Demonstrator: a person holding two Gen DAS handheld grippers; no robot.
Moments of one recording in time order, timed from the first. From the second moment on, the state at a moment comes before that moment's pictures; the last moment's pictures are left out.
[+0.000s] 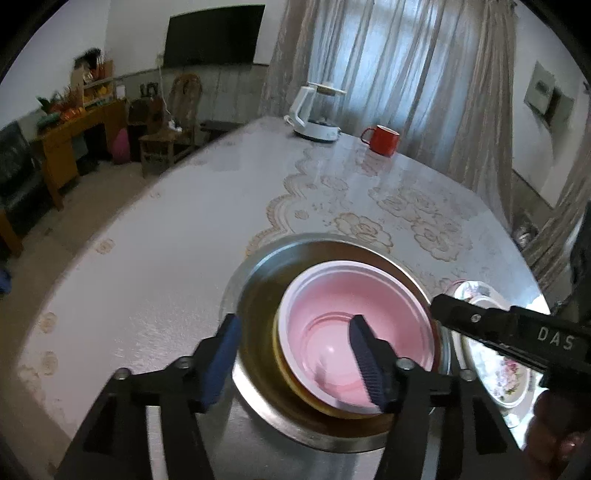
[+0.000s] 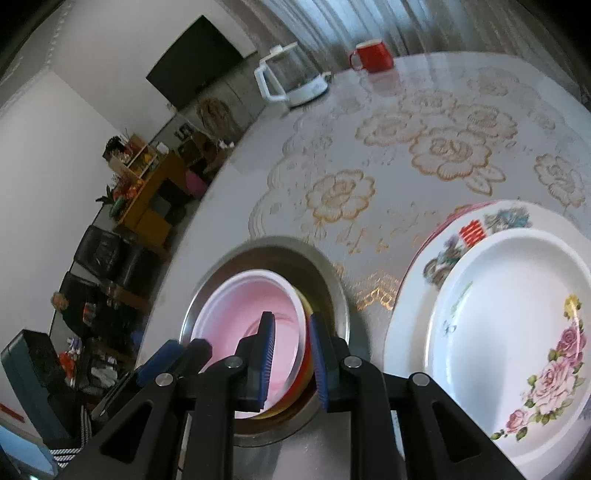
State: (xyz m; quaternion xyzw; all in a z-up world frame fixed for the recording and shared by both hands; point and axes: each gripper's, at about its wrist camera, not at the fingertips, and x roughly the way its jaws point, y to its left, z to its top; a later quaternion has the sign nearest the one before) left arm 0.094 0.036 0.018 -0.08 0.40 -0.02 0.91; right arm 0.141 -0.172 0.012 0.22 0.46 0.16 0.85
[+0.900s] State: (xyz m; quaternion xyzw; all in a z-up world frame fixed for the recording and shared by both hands) left arm 0.072 0.062 0.019 -0.08 0.37 0.04 0.92; right arm 0.130 -0.188 0.012 0.19 0.44 0.14 0.87
